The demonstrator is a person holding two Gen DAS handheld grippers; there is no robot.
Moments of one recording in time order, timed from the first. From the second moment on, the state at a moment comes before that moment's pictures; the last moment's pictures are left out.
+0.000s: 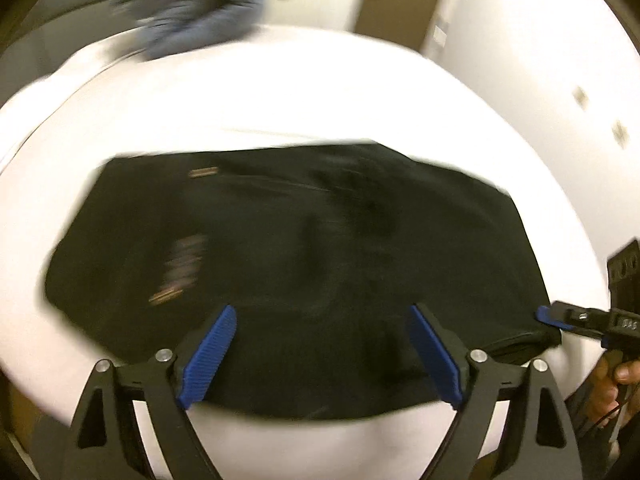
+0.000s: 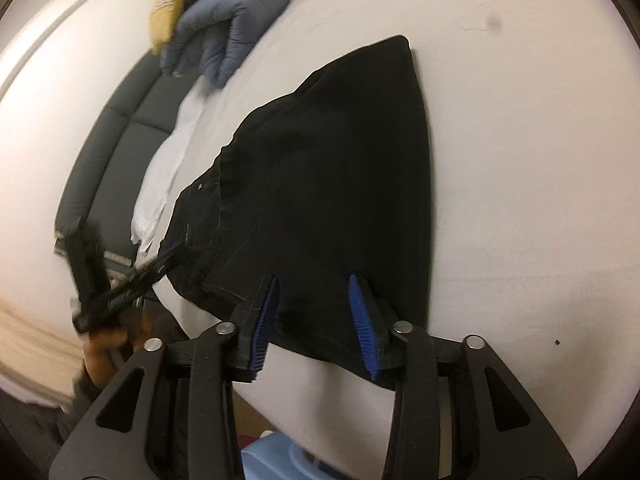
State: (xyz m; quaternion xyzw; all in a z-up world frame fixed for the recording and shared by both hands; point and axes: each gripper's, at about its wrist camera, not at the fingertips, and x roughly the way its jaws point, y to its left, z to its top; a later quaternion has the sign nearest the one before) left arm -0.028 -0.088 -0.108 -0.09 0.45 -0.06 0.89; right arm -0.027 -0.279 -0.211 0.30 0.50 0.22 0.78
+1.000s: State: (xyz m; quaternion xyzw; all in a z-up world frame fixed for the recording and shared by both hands) left arm -0.003 0.117 -0.165 -0.44 0.42 0.02 0.79; right arm 0.151 -0.076 -0.222 0.29 0.59 0.33 0.68
